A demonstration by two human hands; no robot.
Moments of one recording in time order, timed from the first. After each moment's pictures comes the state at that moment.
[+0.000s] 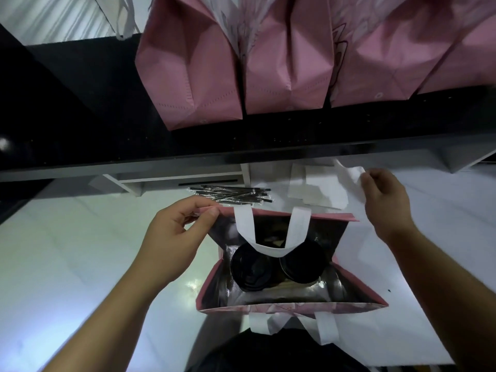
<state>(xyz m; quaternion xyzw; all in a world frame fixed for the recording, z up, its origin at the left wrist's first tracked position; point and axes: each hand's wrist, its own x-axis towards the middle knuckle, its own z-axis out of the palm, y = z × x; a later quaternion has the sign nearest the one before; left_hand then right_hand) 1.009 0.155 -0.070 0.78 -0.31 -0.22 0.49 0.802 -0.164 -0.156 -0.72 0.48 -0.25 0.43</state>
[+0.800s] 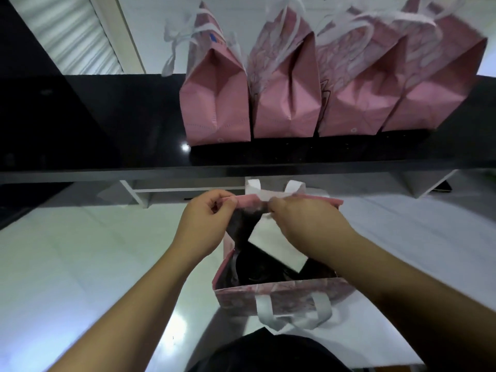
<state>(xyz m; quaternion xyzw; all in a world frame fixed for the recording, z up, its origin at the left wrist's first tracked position) 1.003 0.145 -0.071 0.80 -0.27 -0.17 0.50 0.857 -0.010 -0.021 -0.99 0.16 0.04 0.02</state>
